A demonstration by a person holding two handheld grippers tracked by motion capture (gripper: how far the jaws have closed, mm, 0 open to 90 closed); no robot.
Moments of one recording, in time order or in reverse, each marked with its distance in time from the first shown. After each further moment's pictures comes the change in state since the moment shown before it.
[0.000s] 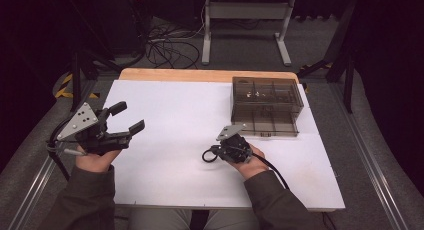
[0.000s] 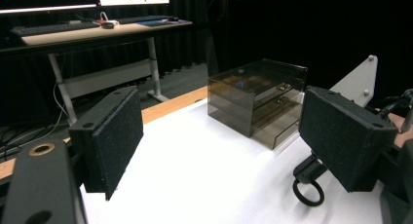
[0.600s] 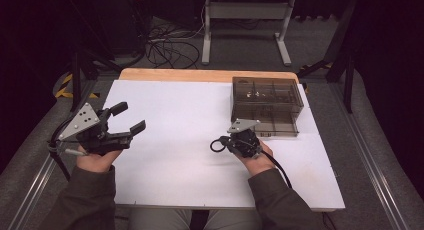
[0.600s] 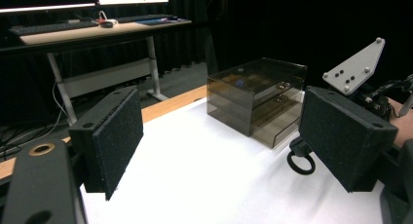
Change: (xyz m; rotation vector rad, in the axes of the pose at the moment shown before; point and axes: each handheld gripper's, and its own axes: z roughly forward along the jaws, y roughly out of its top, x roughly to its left) left arm -0.001 -0.001 0.002 0.005 0.001 0.003; right arm -0.018 -0.004 -0.020 -0.074 -0.113 0.060
